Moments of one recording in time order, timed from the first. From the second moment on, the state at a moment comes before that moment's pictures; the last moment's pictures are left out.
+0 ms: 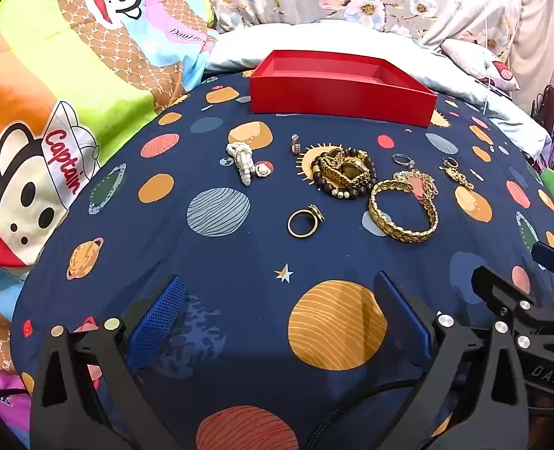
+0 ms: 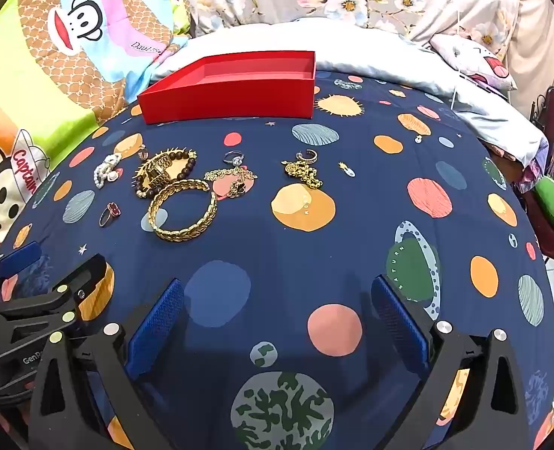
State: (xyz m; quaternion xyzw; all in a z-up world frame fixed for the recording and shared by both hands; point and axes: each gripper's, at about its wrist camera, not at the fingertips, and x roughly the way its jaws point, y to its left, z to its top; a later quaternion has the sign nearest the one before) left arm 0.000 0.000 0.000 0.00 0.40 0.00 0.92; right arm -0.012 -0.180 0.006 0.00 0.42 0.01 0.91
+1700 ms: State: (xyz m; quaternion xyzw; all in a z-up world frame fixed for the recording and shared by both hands) left arm 0.000 0.001 -0.001 0.00 0.39 0.01 0.92; right arm -0.013 -0.181 0.006 0.00 0.42 0.01 0.91
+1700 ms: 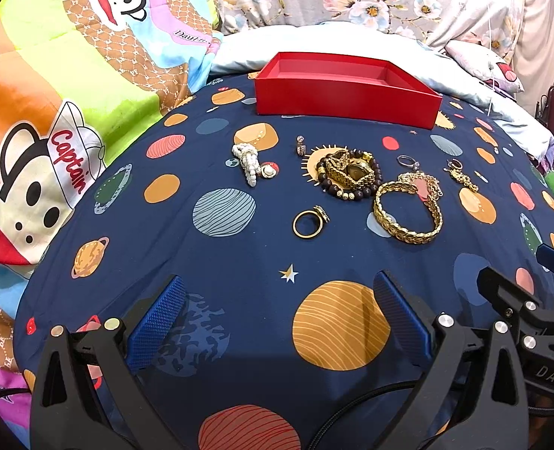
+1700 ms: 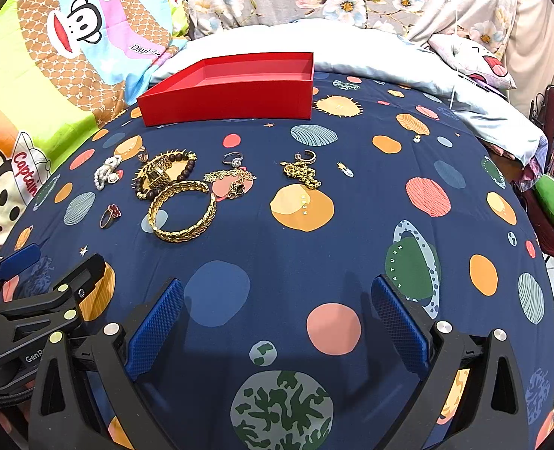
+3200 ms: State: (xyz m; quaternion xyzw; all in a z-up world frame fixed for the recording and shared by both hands) left arm -0.002 0.001 0.001 0.02 0.39 0.02 0.92; right arm -0.013 -0.181 0.005 0.00 0.42 0.02 0.91
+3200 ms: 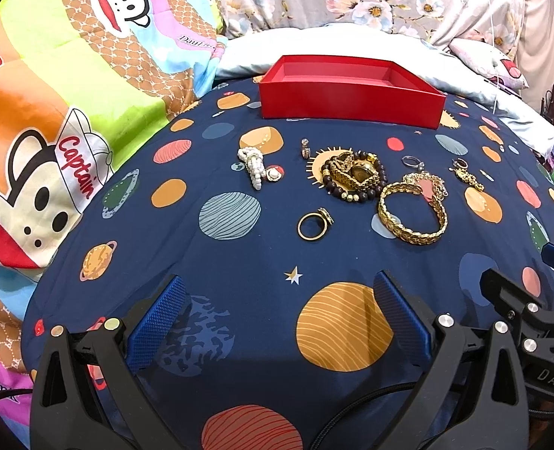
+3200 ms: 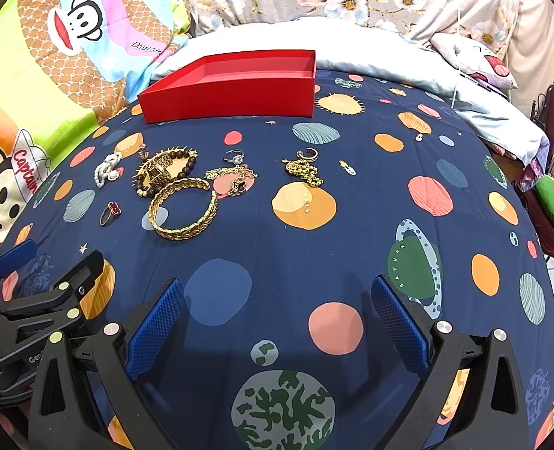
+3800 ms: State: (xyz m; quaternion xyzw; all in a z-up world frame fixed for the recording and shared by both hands) left arm 0.019 0.035 0.006 -0.02 0.40 0.03 0.91; right arm 0.010 -0.152 0.008 -0.01 0.42 0.07 0.91
